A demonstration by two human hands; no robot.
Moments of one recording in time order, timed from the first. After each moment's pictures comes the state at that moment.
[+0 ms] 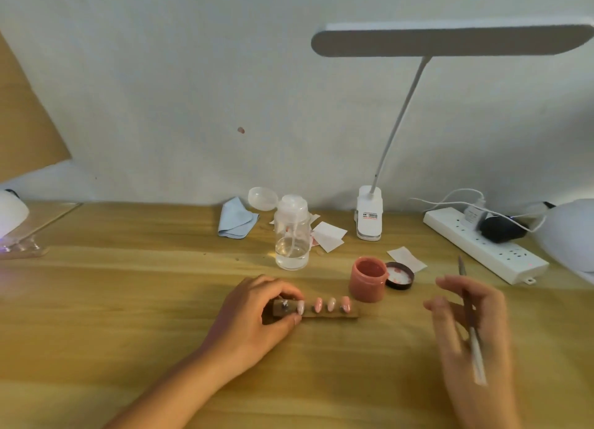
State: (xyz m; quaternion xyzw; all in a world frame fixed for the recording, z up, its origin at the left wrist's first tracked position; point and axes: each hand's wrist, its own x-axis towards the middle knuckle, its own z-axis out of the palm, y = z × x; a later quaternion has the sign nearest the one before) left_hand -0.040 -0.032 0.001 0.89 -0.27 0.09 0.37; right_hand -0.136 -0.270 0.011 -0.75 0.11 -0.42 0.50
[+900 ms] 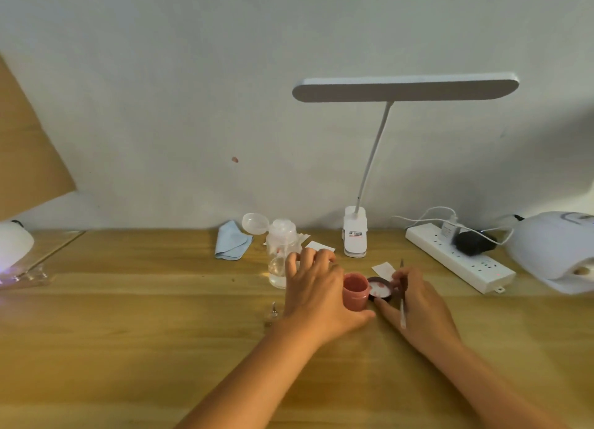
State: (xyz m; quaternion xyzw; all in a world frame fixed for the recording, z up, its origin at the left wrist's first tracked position) left_hand -0.035 -0.140 0.047 0.94 -0.27 0.18 0.12; right_hand -0.079 -0.320 0.015 -0.94 0.11 -0.18 0.27
